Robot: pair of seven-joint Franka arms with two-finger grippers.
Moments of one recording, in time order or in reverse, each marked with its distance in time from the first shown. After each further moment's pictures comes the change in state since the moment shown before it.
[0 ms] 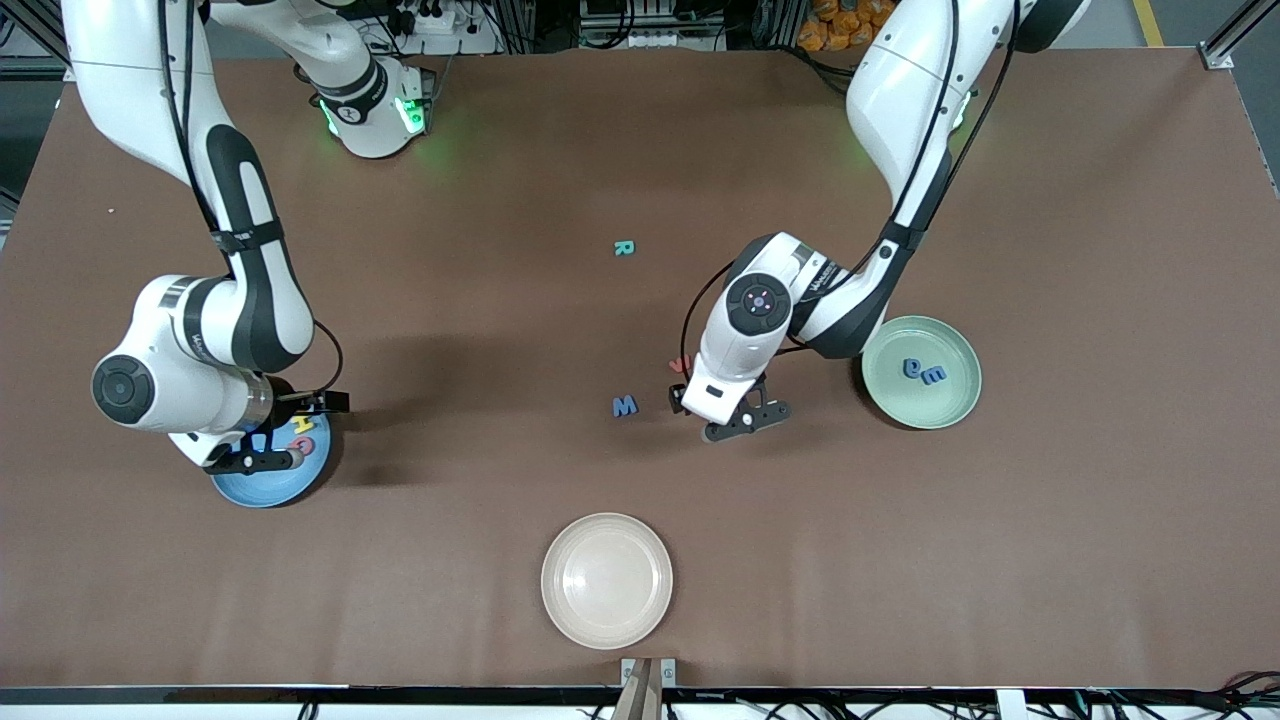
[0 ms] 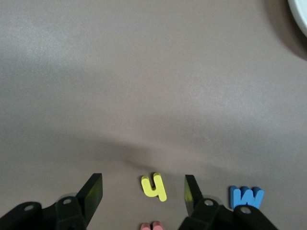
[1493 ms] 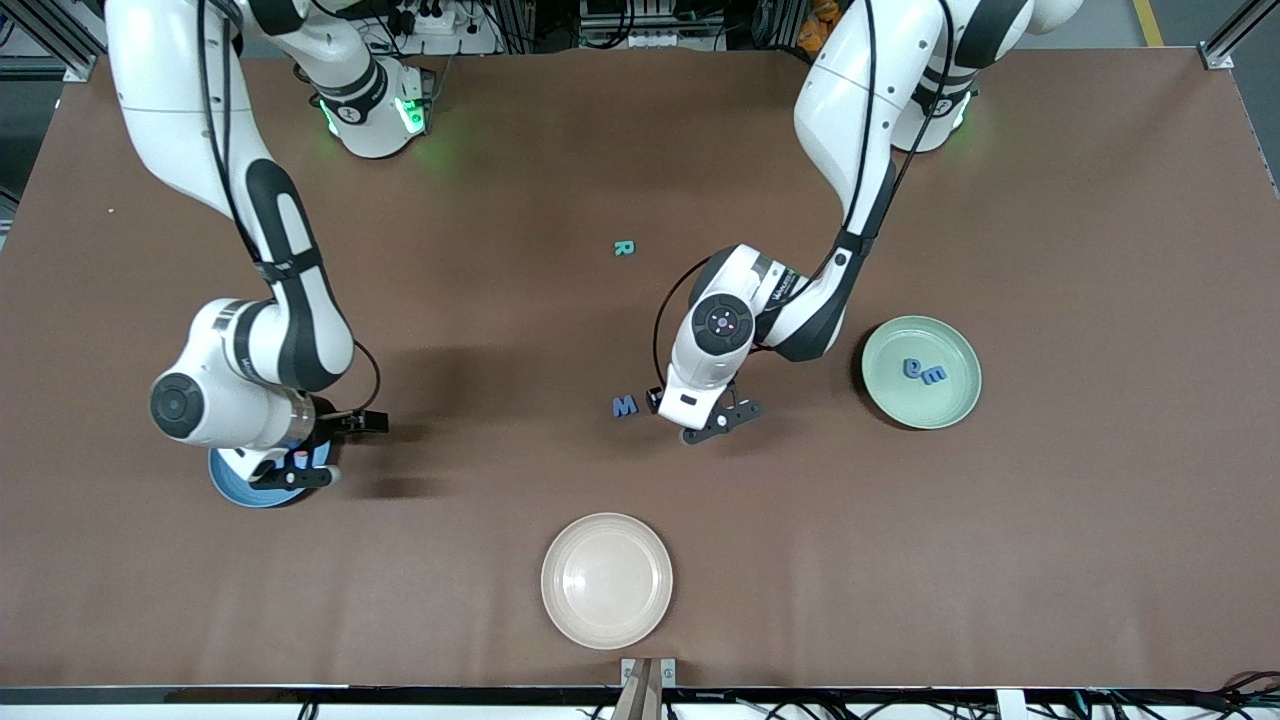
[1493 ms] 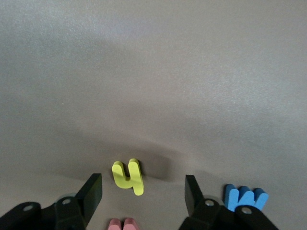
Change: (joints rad) left arm -0.188 0.109 0.177 0.083 -0.226 -0.027 0.002; right arm 0.028 0.117 0.034 0.041 0.118 0.109 -0.001
